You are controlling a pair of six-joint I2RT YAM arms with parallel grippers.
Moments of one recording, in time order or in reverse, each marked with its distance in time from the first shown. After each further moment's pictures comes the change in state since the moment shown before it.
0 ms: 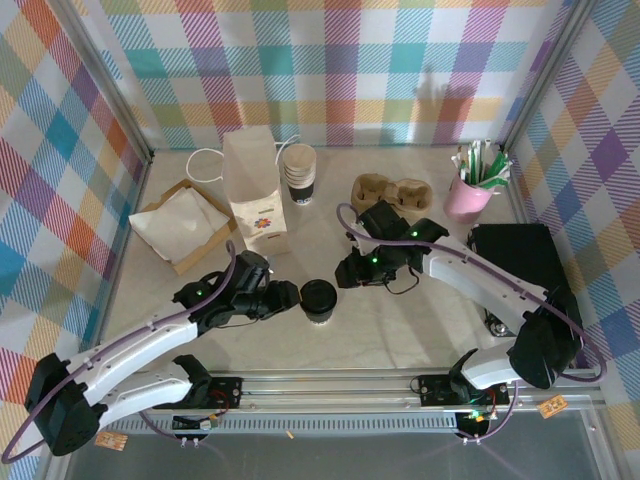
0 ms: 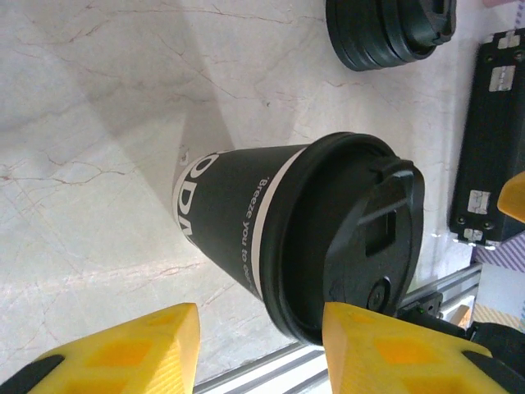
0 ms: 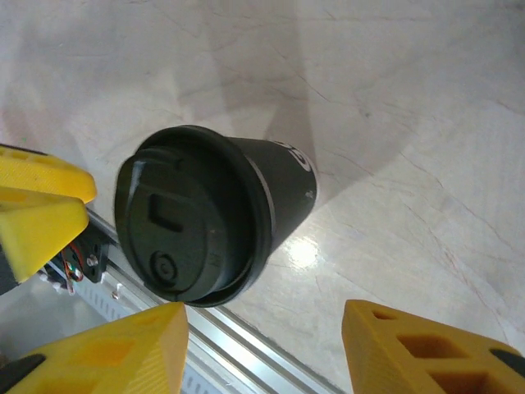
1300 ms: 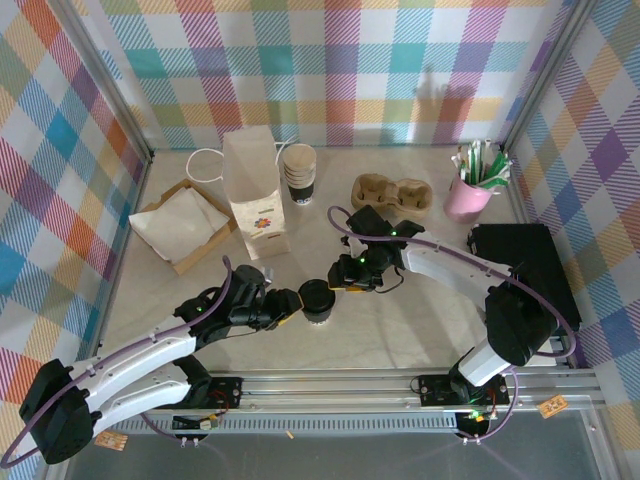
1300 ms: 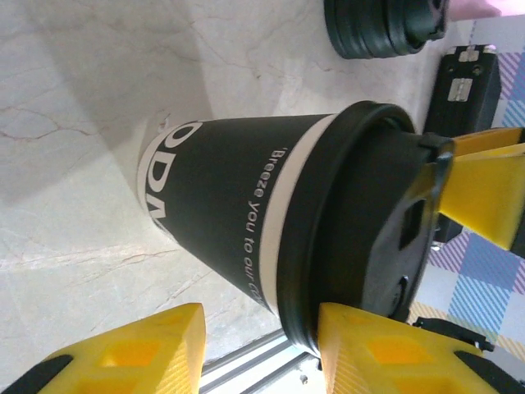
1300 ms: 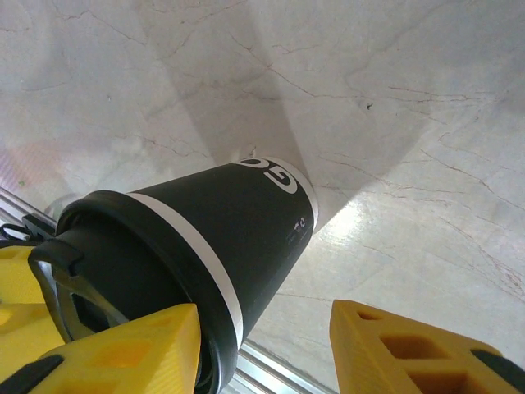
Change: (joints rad) left arm -0.013 -0.043 -0.185 0.243 0.072 -0.178; right arm -0.017 0.157 -0.051 0.131 -0.070 0.198
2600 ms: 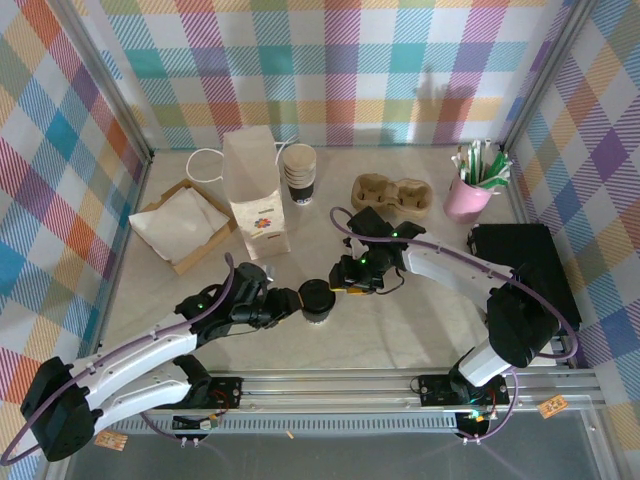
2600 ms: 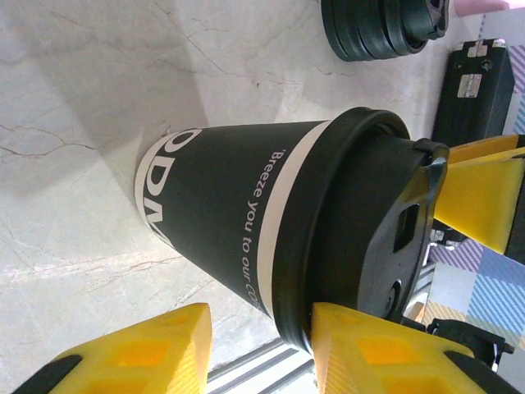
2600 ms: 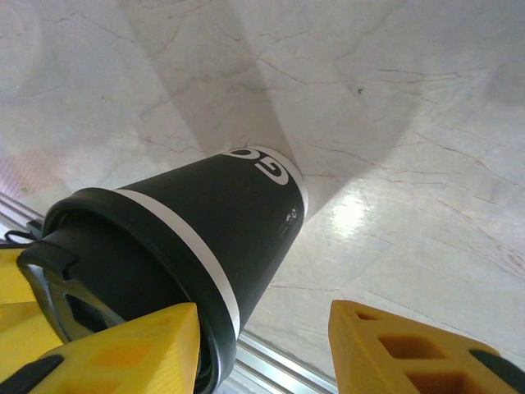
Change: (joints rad) left arm -0.005 0.026 0.052 -0.052 -0.027 0.054; right arm -0.002 -0.012 -0.003 -0.026 0.011 0.043
